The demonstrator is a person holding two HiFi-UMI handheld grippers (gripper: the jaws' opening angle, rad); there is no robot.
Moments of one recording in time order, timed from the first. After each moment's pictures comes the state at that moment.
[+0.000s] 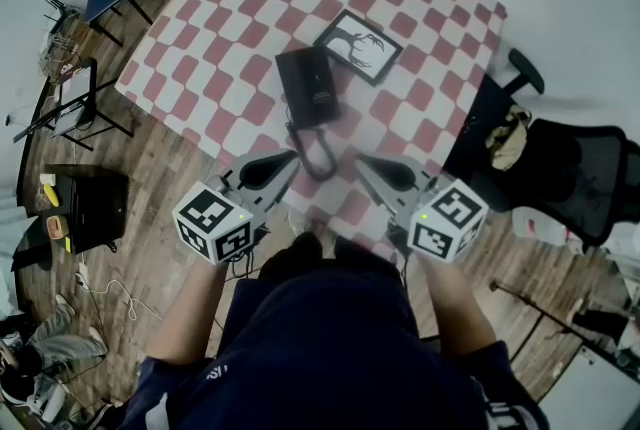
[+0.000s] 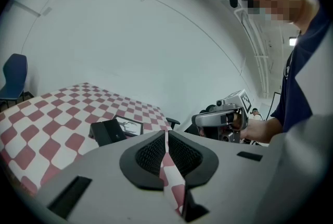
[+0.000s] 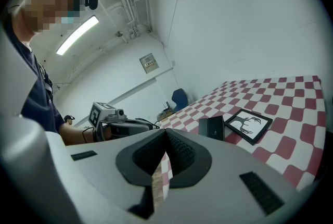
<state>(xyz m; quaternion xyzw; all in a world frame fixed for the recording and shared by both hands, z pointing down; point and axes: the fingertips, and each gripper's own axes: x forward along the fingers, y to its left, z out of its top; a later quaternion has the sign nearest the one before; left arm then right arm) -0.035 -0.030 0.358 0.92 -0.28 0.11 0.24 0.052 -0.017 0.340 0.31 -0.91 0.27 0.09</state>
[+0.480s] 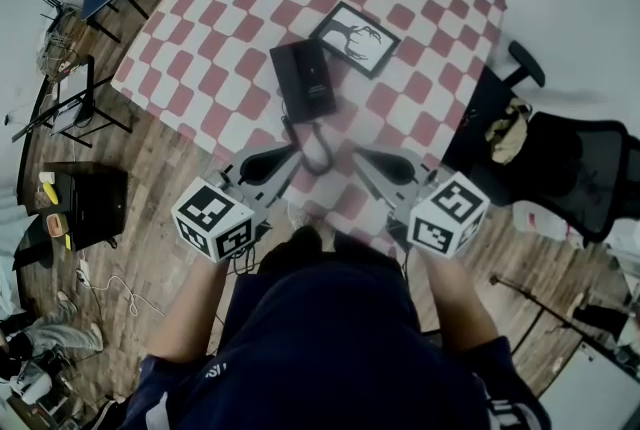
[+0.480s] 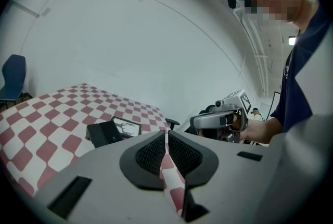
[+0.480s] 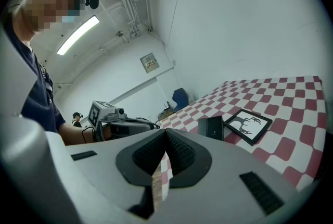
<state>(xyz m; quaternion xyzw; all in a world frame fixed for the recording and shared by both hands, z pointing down) -0.022 -0.031 0.355 0.93 -0.28 0.11 0.23 0.058 -0.019 0.340 0.30 -0.91 0.27 0.09</state>
